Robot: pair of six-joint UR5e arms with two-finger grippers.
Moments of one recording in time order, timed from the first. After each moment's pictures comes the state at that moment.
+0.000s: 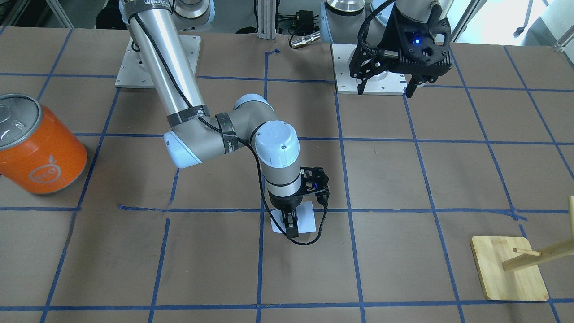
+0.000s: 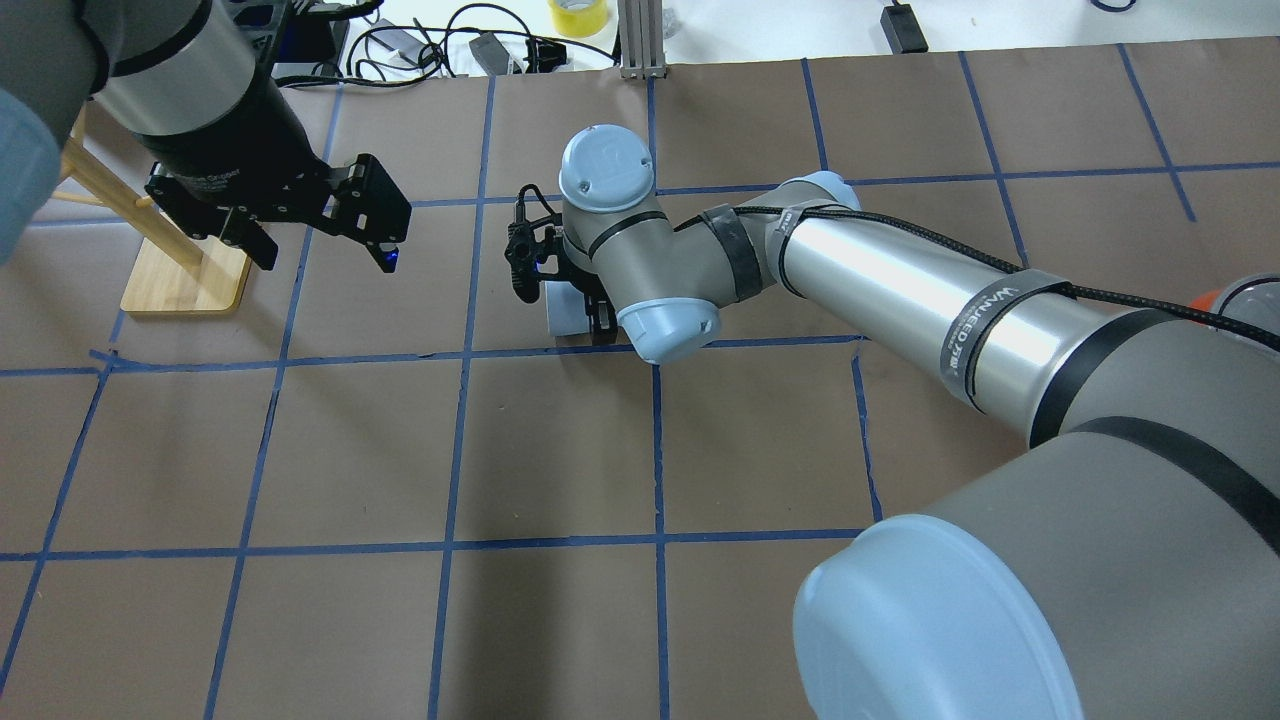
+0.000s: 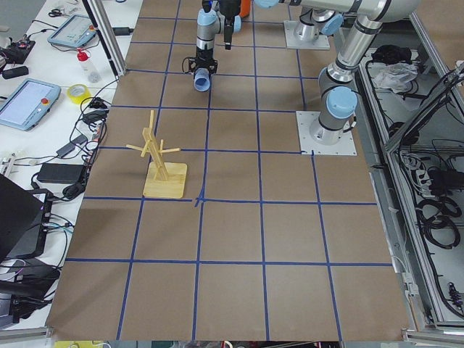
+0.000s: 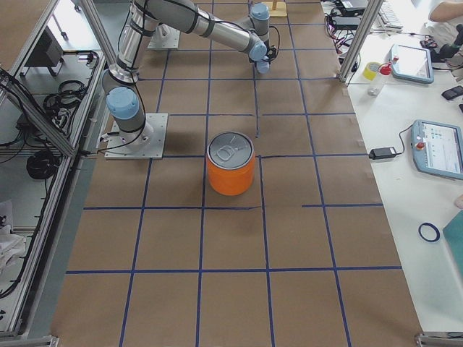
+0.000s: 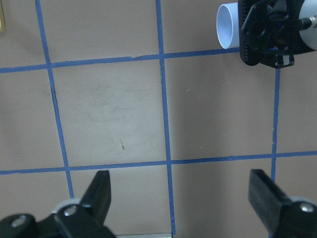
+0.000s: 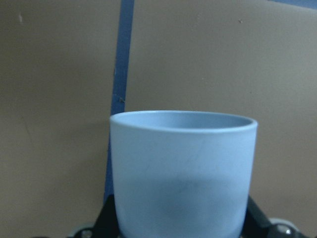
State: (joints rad) left arm -1.61 -1.50 -1.56 -1.64 1.59 0.02; right arm 2.00 -0.93 1.54 -2.38 -1.50 -1.24
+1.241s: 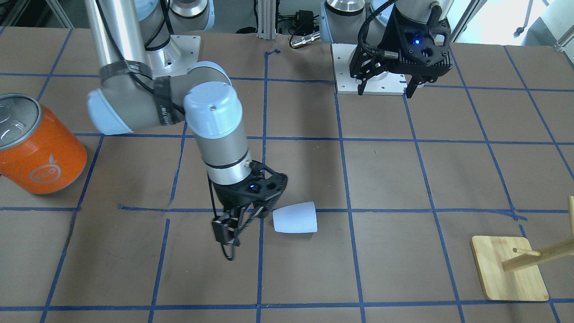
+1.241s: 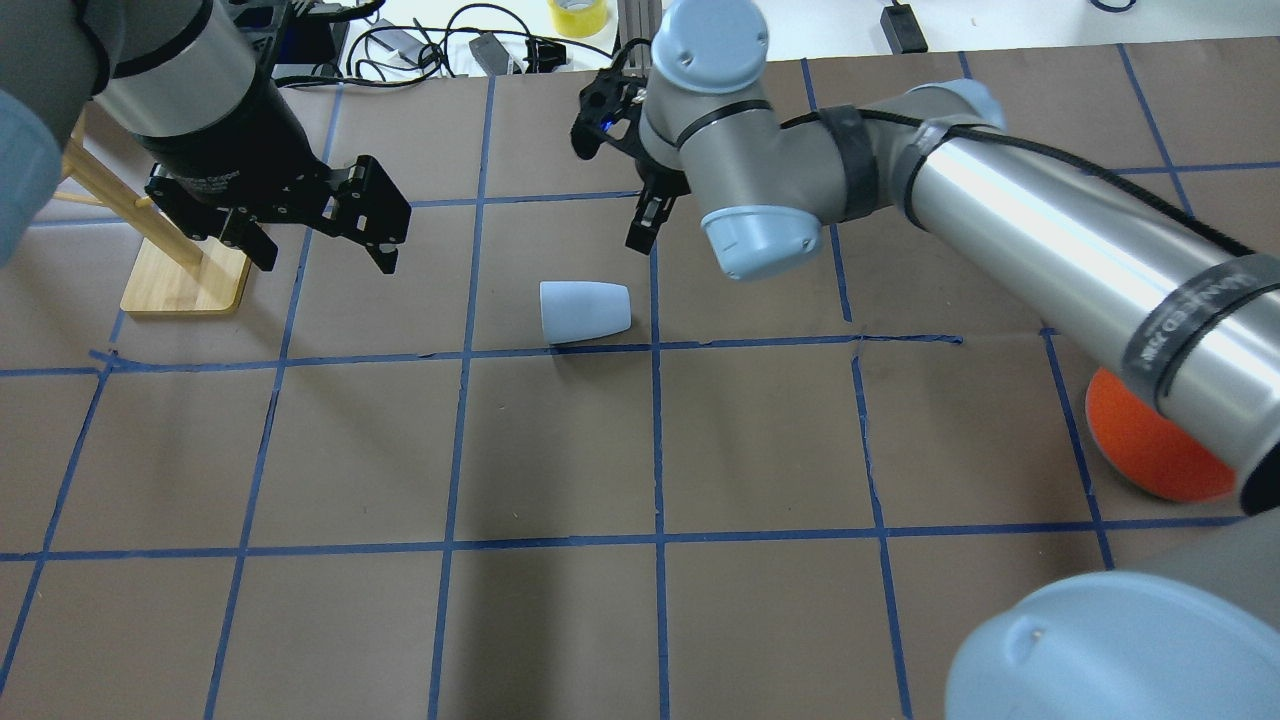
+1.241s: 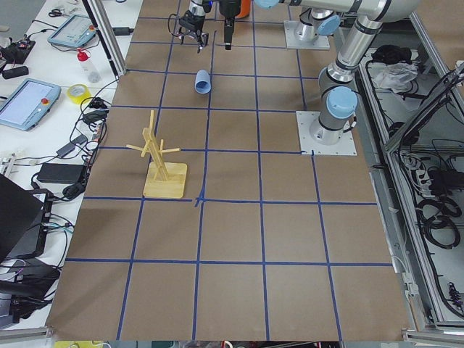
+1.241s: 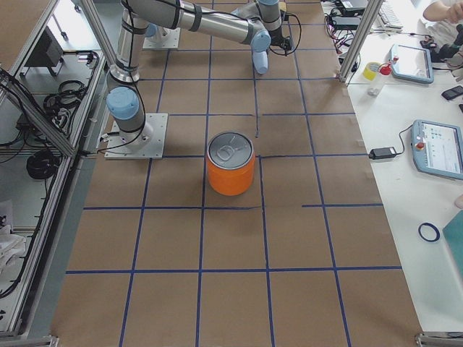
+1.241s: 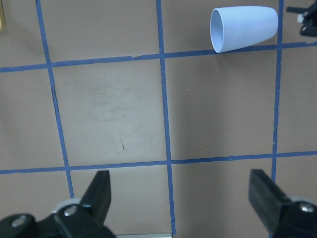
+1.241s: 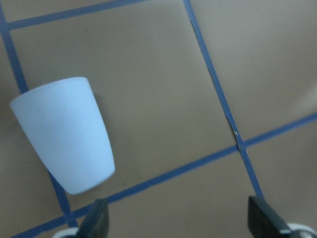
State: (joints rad) left arm -1.61 -1.50 -1.56 -1.64 1.59 0.02; right arm 1.82 -1.13 1.53 -2.26 -1.51 -0.72
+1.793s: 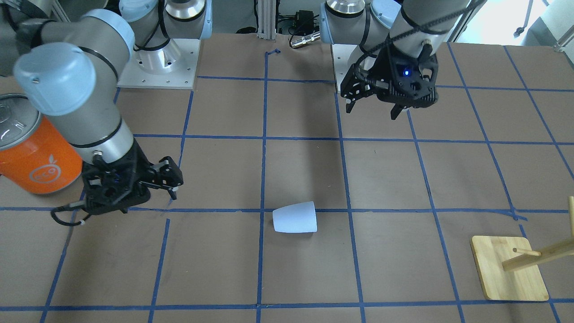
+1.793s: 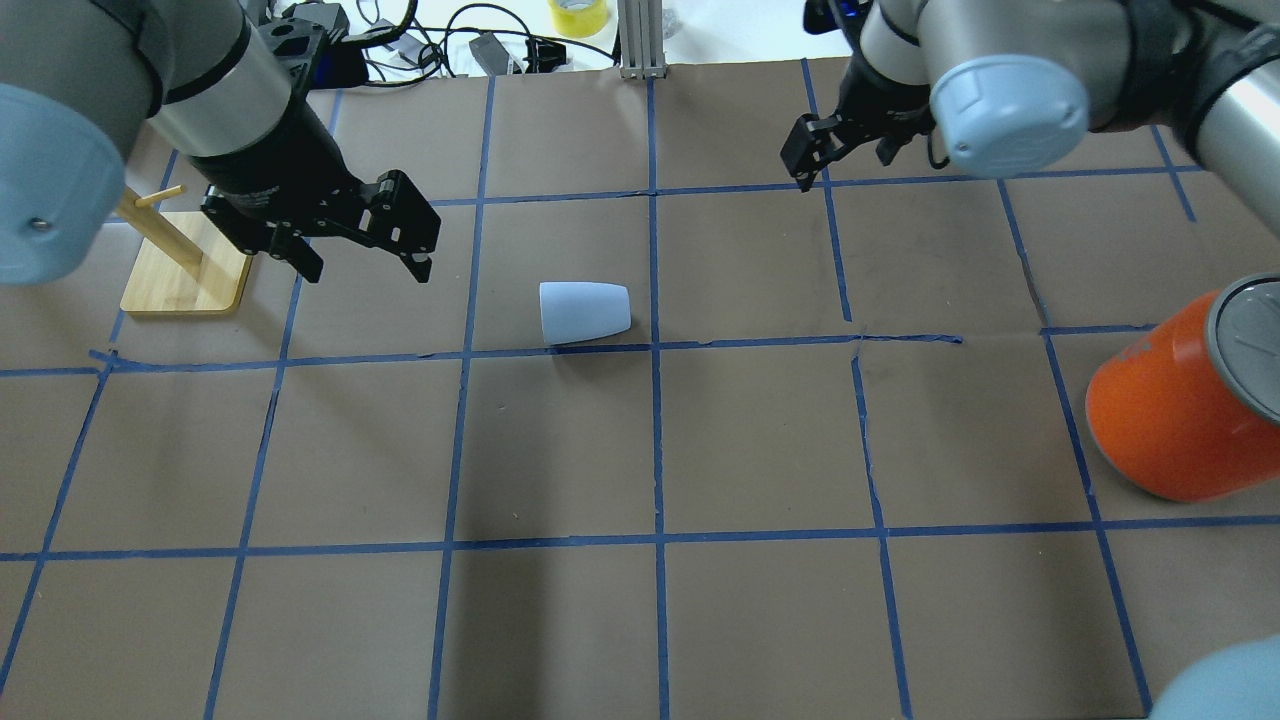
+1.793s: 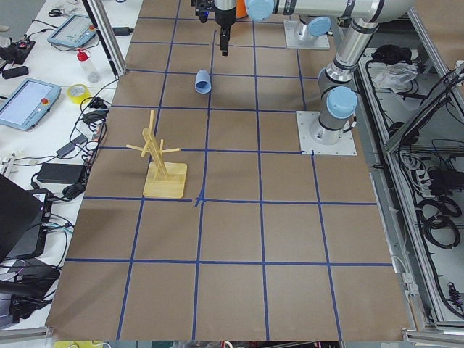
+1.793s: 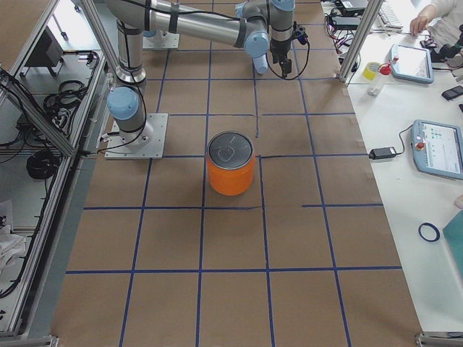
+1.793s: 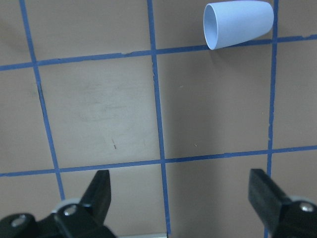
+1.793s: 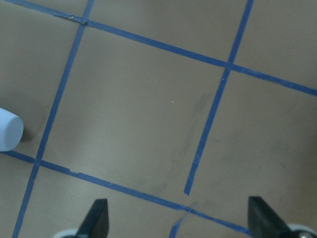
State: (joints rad) left arm -1.57 -1.56 -1.65 -1.52 1.47 0.09; right arm 1.56 -1.32 1.54 -1.88 -1.50 -0.26
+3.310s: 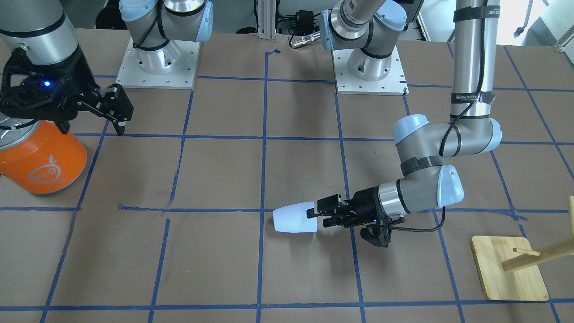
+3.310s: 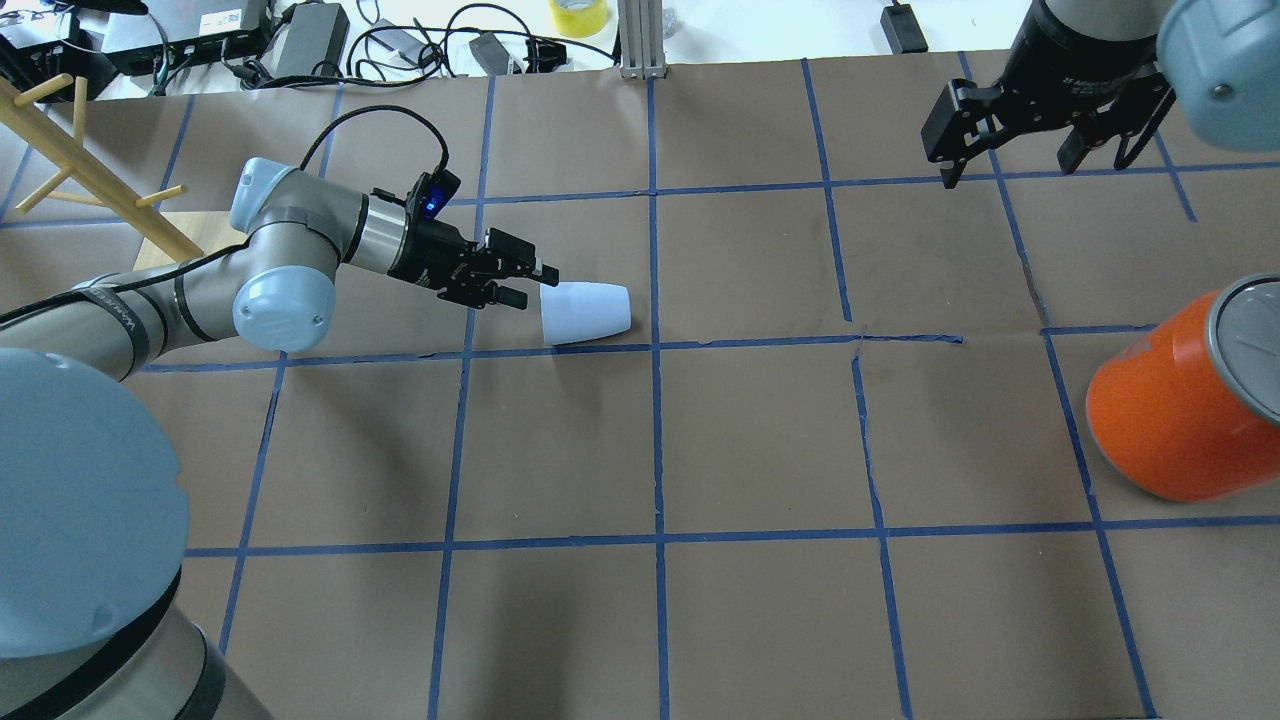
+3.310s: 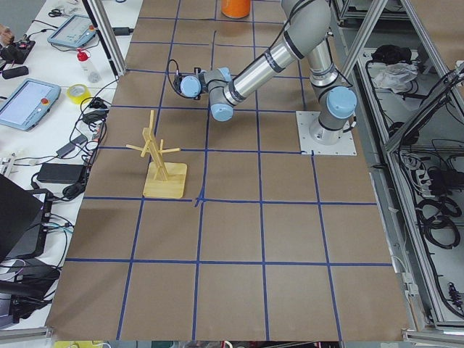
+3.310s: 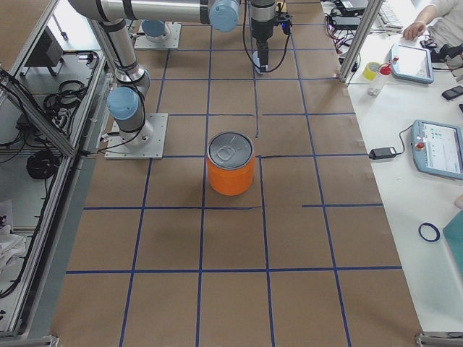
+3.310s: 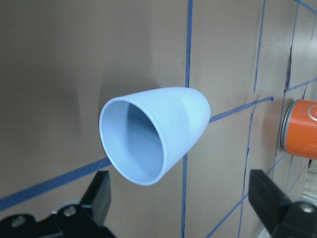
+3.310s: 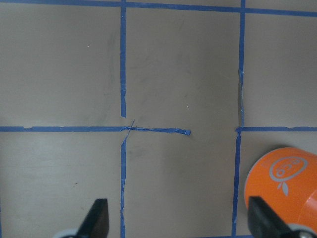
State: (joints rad) left arm -1.41 -2.10 -1.84 -0.96 0.68 0.29; right arm 1.52 -1.55 1.55 -1.67 -1.63 -0.10
